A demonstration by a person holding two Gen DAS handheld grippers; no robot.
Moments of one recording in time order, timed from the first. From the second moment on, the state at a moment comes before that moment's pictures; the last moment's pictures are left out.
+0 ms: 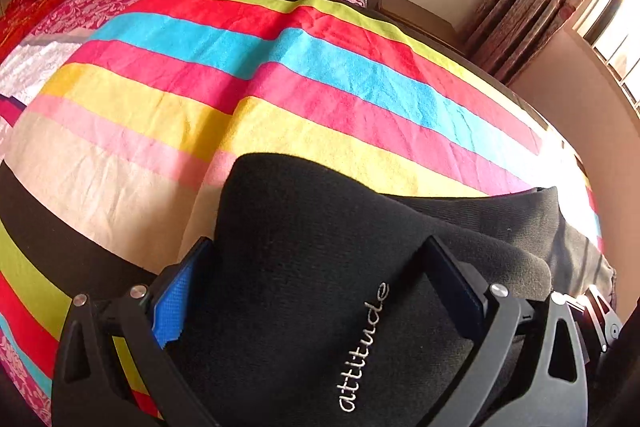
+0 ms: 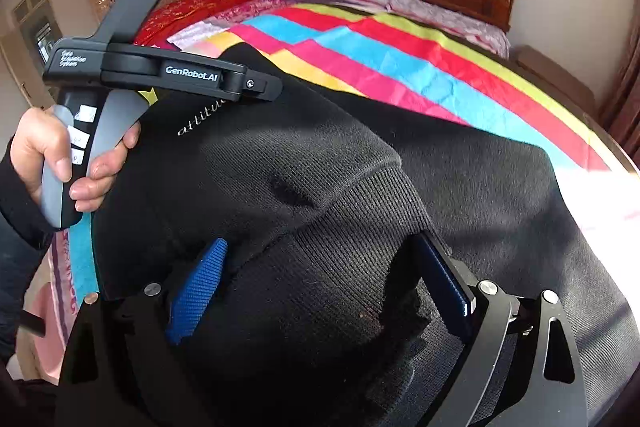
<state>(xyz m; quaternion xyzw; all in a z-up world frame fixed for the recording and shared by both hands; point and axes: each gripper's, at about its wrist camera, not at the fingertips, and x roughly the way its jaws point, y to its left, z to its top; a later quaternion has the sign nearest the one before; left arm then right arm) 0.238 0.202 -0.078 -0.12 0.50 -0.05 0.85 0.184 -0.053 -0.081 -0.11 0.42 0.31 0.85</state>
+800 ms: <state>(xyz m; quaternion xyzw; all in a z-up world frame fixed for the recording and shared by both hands) 0.048 0.074 -0.026 0.11 0.36 -0.03 0.93 0.044 -0.199 -0.066 -0.05 0.40 0.12 0.91</state>
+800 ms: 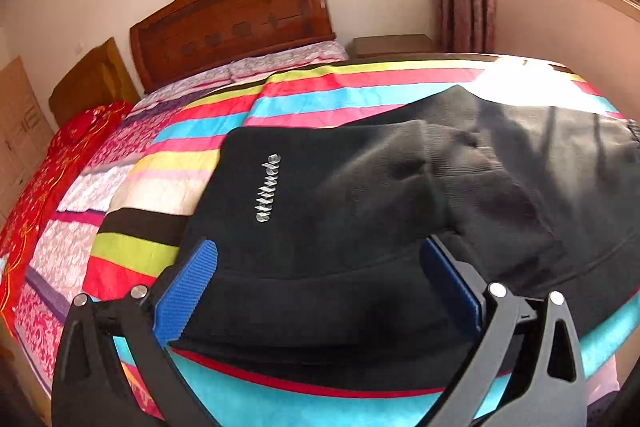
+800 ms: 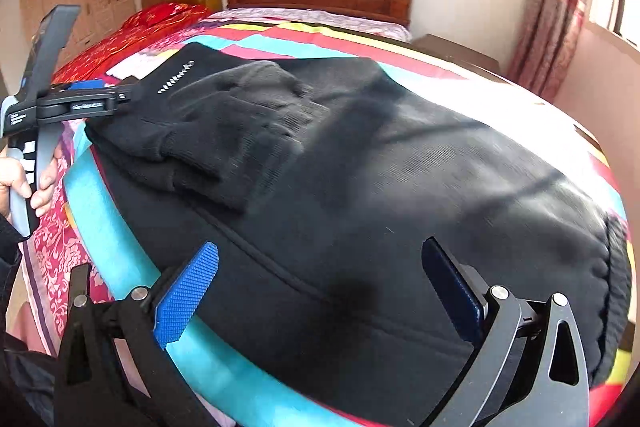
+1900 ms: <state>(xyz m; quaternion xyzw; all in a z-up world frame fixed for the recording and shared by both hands) 0.072 -0.056 -0.076 0.19 0.38 -0.16 0.89 0.023 -0.411 -0.102 0.34 0.42 0.03 0.84</state>
